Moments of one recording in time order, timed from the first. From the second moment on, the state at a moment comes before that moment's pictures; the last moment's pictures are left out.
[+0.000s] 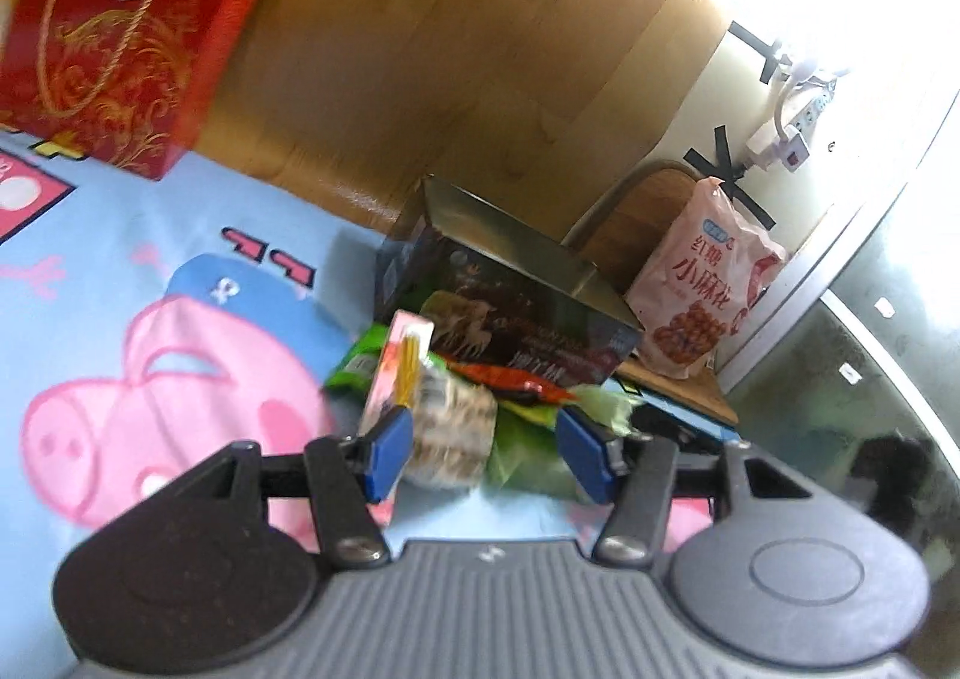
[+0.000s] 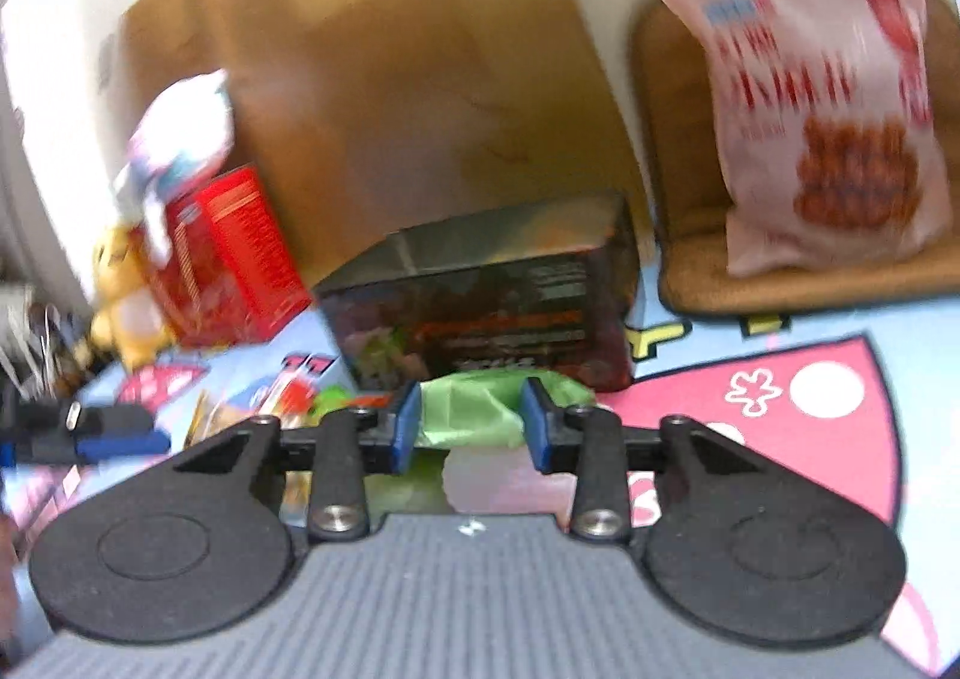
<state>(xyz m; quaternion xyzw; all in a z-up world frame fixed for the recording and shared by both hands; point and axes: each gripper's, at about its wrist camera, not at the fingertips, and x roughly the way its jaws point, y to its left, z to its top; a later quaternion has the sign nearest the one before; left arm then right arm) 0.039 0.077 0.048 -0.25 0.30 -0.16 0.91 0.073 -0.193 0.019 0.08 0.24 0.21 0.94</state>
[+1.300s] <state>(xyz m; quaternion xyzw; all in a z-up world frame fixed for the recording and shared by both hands) 0.026 0.009 0.066 -0.14 0.30 -0.27 0.91 -0.011 -0.126 0.028 -0.10 0.16 0.26 0.95</state>
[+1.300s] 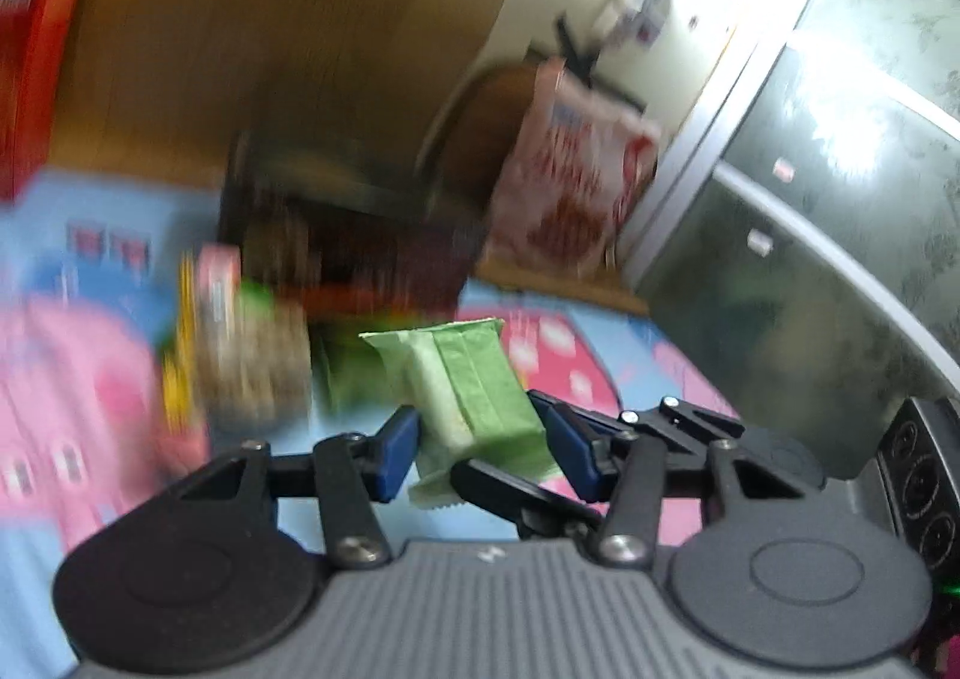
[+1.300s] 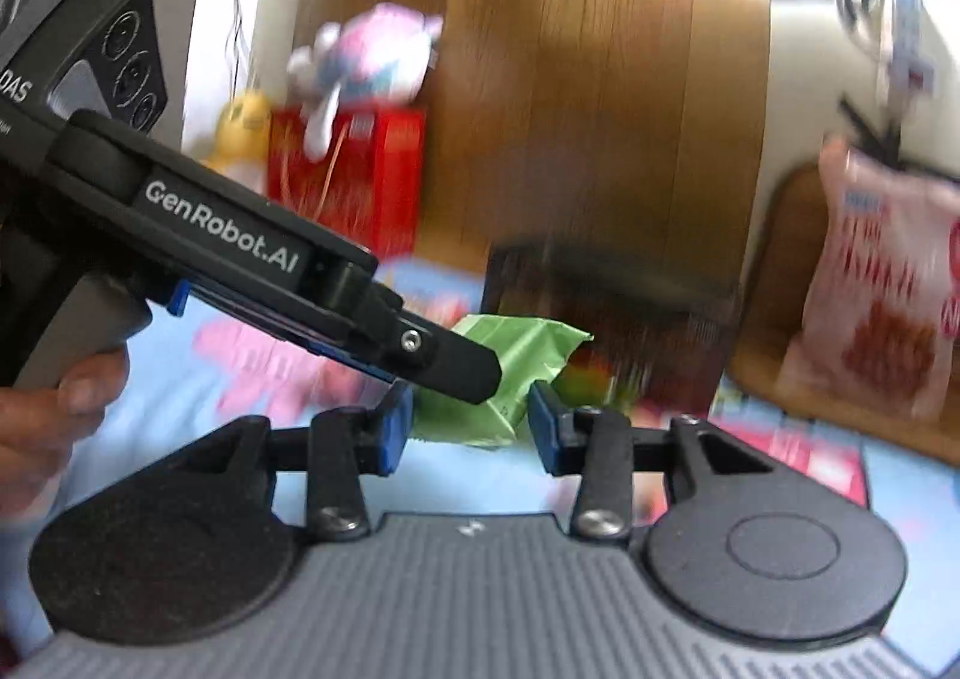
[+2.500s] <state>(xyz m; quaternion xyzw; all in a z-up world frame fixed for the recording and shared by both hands) 0.074 0.072 0.011 -0.24 0.35 -0.20 0.88 0.063 -0.081 -0.006 -0.04 0.29 0.36 0.88</state>
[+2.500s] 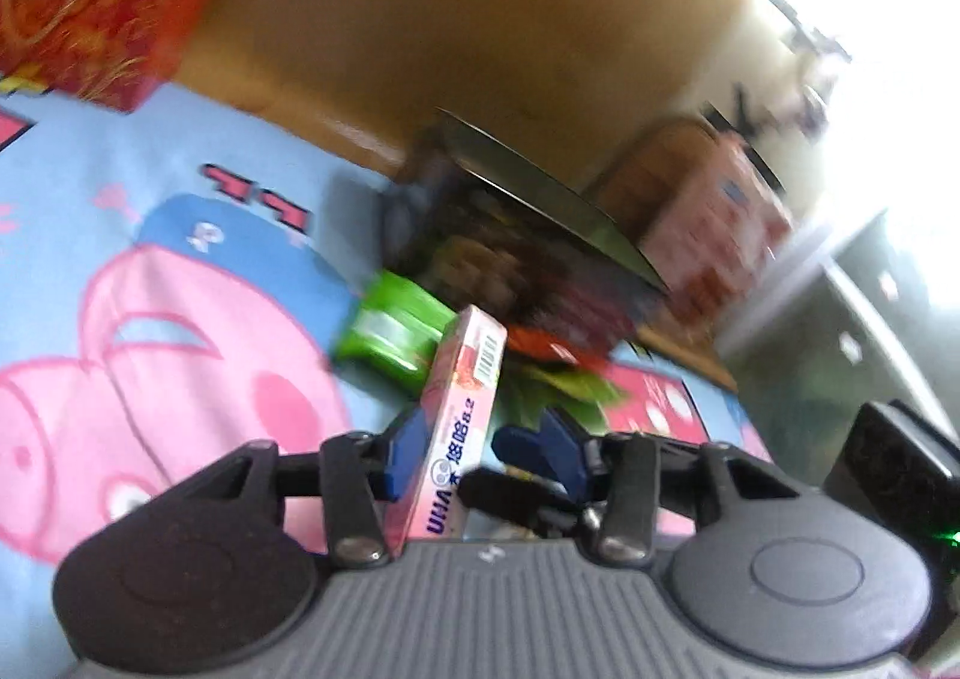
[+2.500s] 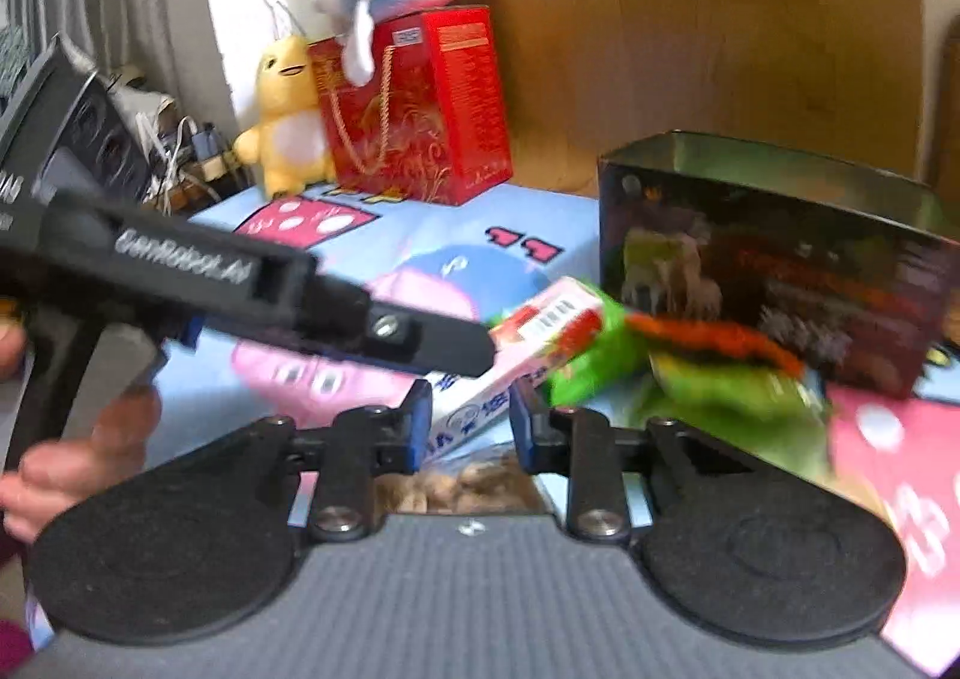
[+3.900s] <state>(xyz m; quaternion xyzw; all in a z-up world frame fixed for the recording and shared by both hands) 0.085 0.044 0.020 -0.21 0.35 -0.21 0.89 -0.008 -0.183 0.014 -0.08 0.27 0.18 0.94</state>
